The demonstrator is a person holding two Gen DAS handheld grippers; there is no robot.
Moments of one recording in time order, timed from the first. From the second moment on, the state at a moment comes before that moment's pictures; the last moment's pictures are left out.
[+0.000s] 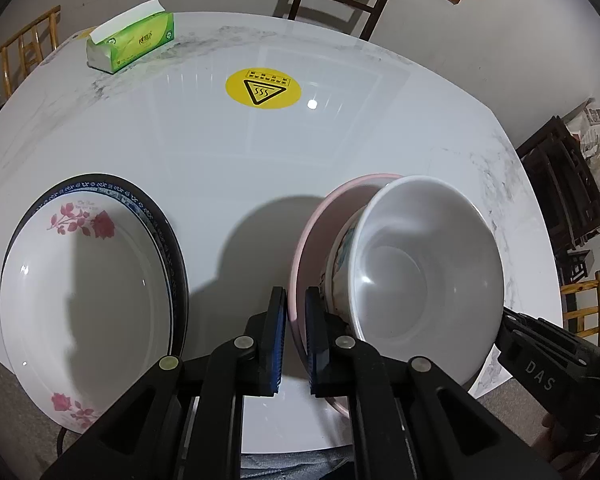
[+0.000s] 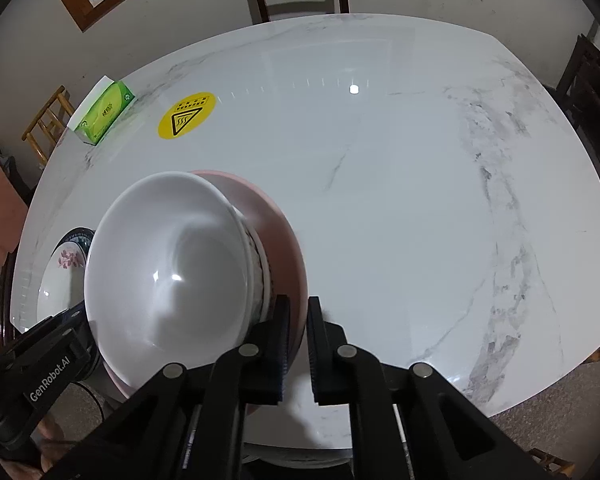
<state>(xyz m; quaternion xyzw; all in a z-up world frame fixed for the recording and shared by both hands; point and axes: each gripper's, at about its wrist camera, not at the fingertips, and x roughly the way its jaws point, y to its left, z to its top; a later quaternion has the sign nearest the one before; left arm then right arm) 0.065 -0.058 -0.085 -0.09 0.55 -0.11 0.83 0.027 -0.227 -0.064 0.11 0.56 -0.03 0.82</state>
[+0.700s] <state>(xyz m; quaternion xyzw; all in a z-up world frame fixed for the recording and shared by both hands) 0.068 -0.057 -0.084 -0.09 0.55 -0.11 0.82 0.031 -0.225 -0.059 0.12 0.56 -0.03 0.82</state>
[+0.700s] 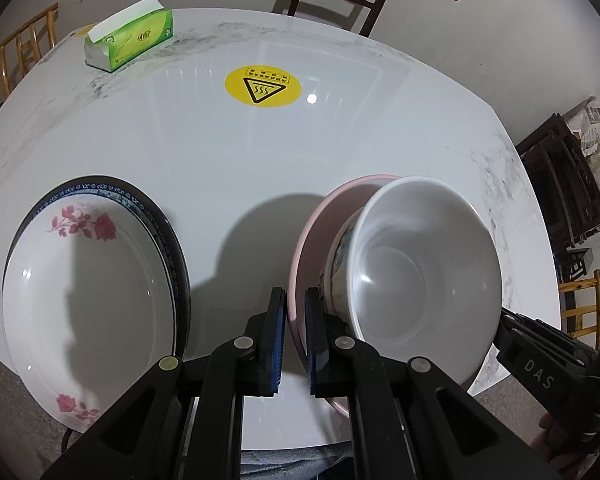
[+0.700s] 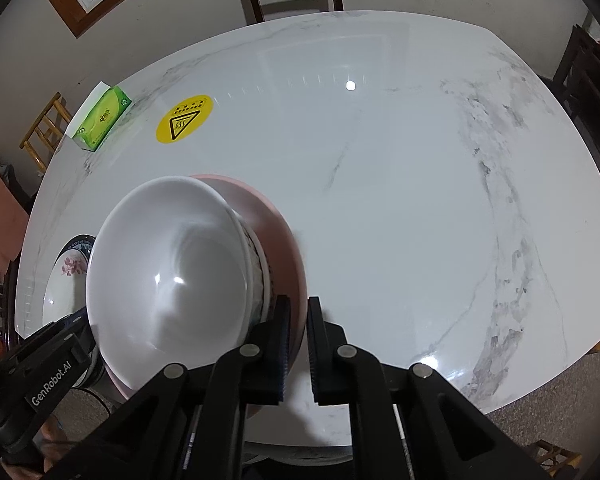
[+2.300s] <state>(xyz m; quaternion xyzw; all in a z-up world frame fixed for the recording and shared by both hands) 0.056 0.073 -0.025 -0.12 0.51 -0.03 0.85 0.062 -0.085 -0.003 0.04 0.55 0.06 0.83</state>
